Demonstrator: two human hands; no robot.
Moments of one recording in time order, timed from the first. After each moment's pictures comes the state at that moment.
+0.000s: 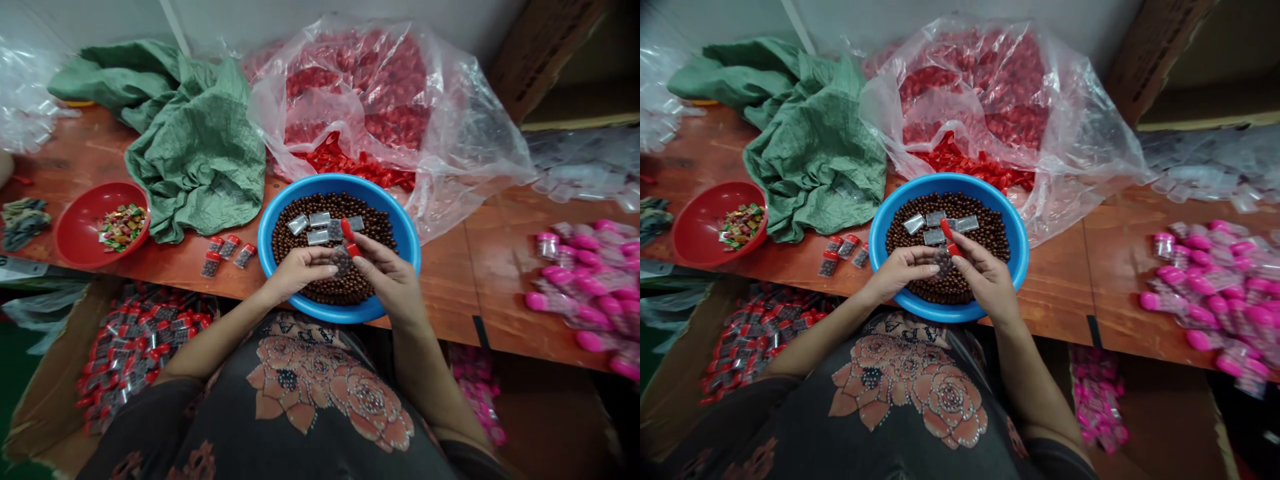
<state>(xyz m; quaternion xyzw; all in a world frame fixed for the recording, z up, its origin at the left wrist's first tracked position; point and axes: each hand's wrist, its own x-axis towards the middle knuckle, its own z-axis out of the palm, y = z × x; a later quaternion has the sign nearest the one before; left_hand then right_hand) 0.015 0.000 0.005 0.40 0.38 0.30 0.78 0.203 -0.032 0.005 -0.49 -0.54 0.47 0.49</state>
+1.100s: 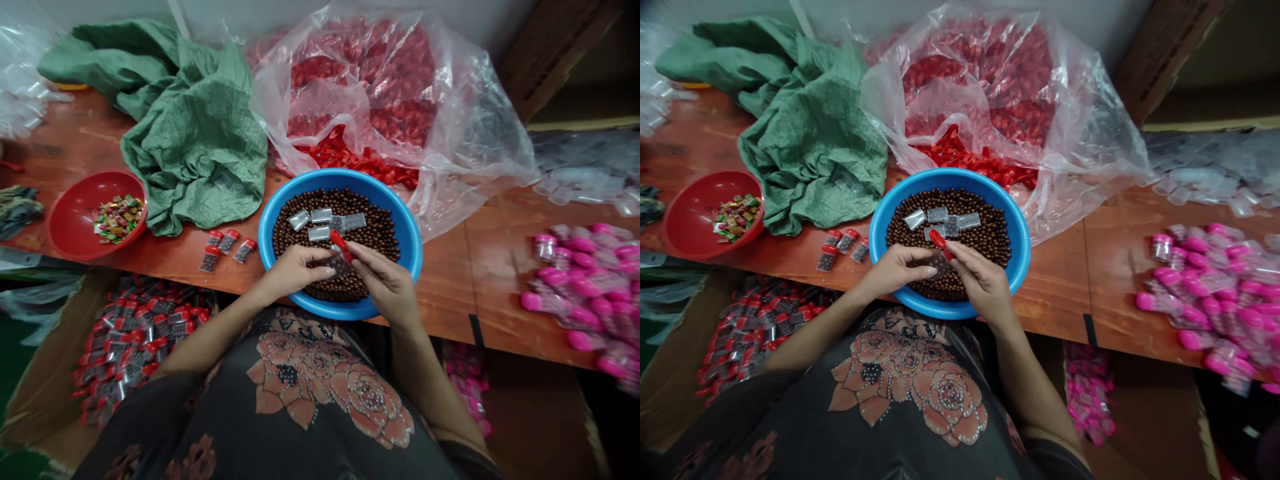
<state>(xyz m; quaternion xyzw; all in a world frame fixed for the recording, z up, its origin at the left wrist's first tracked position) 0.001 0.002 0.008 0.63 0.38 0.25 0.62 0.203 -0.038 -0.001 -0.48 -0.67 0.32 0.46</state>
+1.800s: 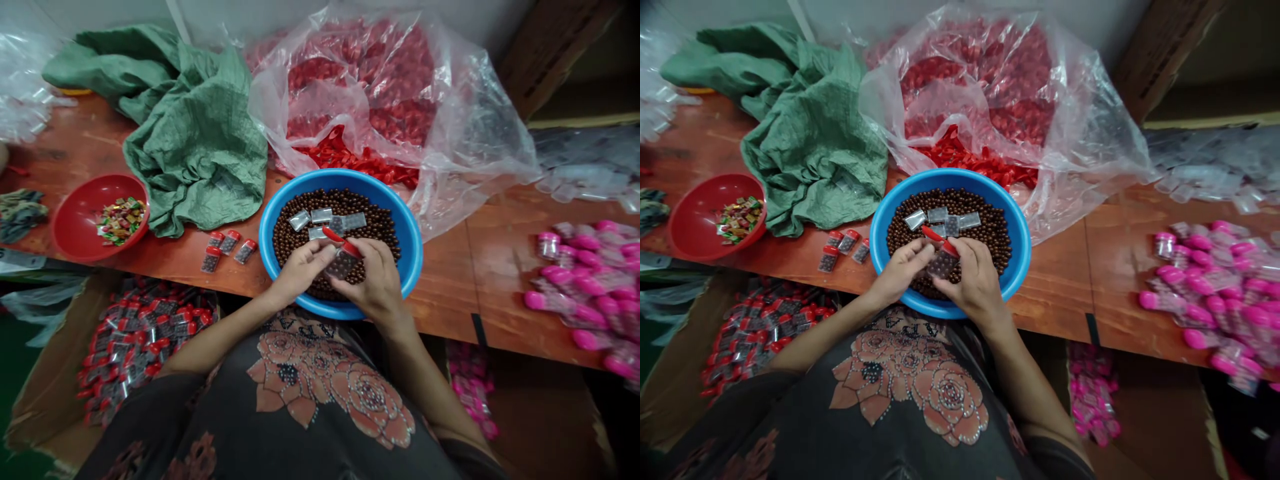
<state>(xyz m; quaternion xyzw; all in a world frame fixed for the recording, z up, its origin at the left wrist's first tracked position) 0.024 -0.009 0.001 0.39 0.39 0.38 0.74 0.194 -0.036 -0.009 -0.49 -0.79 0.02 0.37</state>
